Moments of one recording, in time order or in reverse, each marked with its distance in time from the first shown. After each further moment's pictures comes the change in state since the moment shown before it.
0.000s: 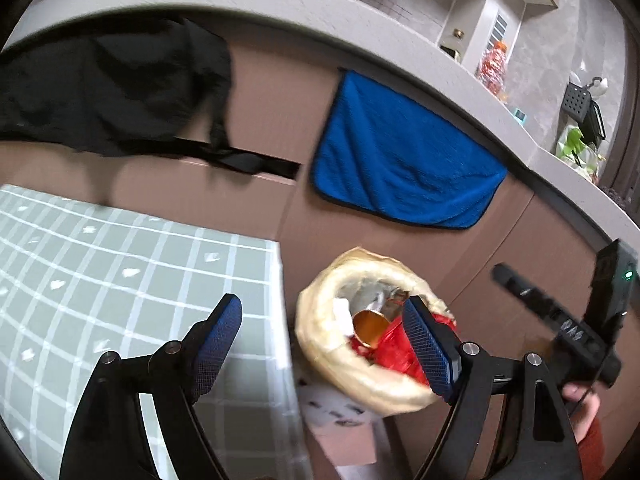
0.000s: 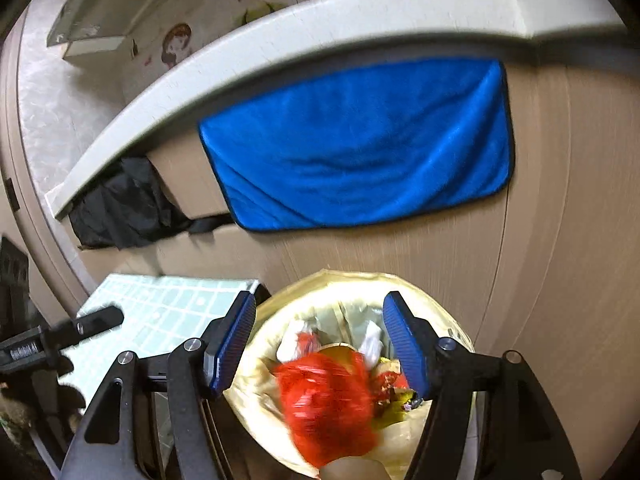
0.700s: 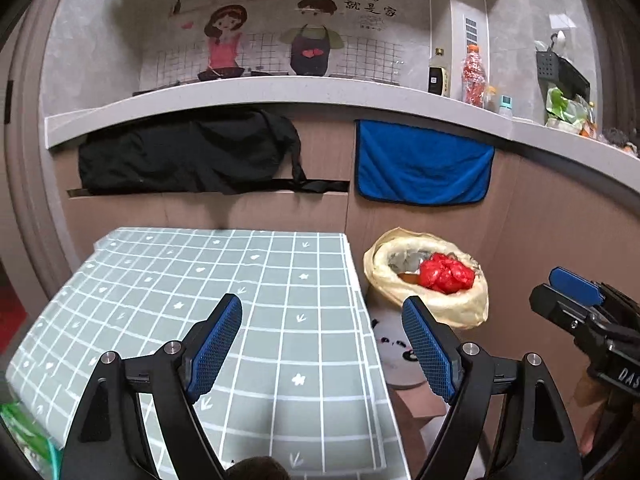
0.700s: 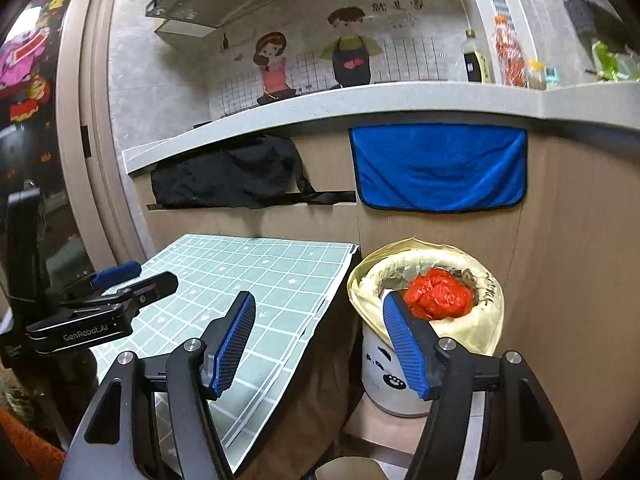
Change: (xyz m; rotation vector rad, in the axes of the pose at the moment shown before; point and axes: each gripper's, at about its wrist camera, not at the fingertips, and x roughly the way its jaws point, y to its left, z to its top) left arm -0.187 -0.024 -0.109 0.187 -0.158 0.268; right arm -0.176 0.136 -0.107 -0.182 -0.055 0.056
